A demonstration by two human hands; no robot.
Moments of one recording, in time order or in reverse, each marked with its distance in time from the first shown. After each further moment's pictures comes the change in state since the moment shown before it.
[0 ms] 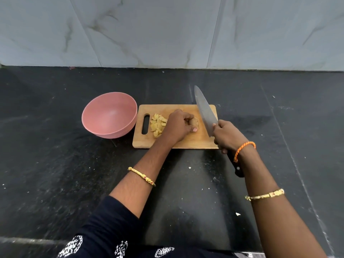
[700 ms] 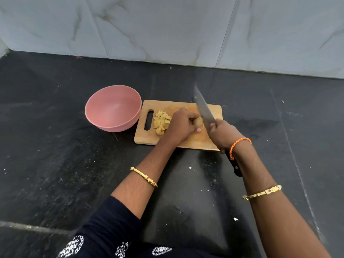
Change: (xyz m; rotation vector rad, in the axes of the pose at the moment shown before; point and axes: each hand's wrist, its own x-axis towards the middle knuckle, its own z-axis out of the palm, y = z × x) left_hand -0.001 -0.001 0.004 -0.056 0.043 -0.022; right_hand 0.012 -0.015 0.009 -0.275 -0.065 -0.021
